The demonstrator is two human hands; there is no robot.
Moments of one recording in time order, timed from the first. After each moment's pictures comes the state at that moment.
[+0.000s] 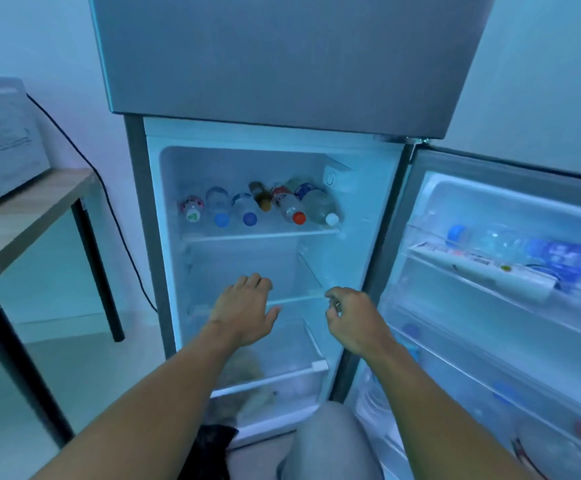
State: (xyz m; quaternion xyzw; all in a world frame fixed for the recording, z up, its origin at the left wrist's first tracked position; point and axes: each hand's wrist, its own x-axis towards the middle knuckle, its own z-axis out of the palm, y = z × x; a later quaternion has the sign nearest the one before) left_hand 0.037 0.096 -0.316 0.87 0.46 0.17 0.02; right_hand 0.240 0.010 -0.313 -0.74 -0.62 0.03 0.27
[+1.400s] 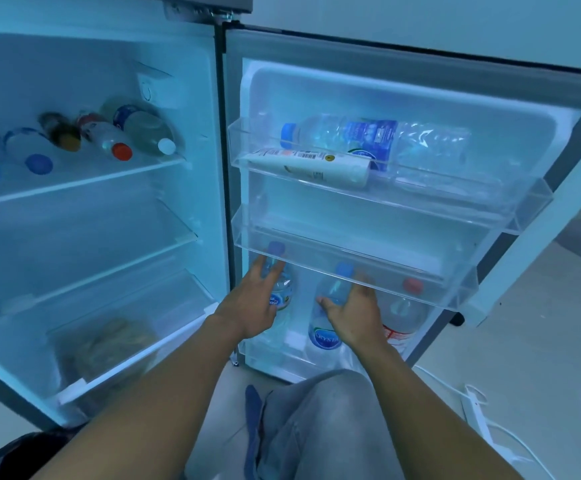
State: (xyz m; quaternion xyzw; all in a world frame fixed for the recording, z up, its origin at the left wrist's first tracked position) left_hand 0.228 -0.016 -0.405 0.96 0.19 0.11 0.19; right_hand 0.346 -0.187 -0.393 -0.89 -0.25 0.04 0.39
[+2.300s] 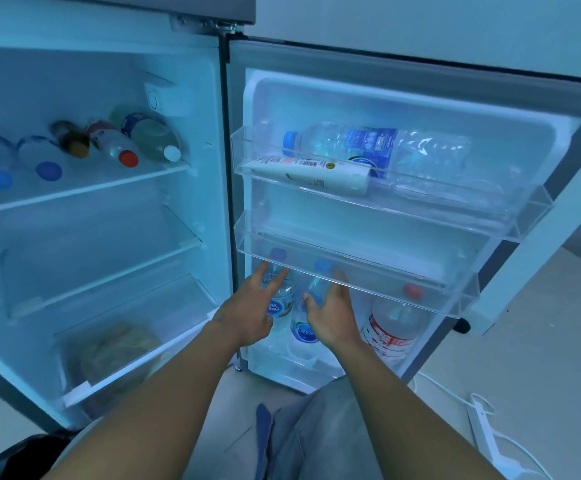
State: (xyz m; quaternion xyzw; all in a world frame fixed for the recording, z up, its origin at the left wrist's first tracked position) left_hand 0.223 -0.014 -0.413 0.97 0.19 0.07 0.16; right_hand 0.339 -0.152 -0.416 -0.84 -0.31 0.08 0.44
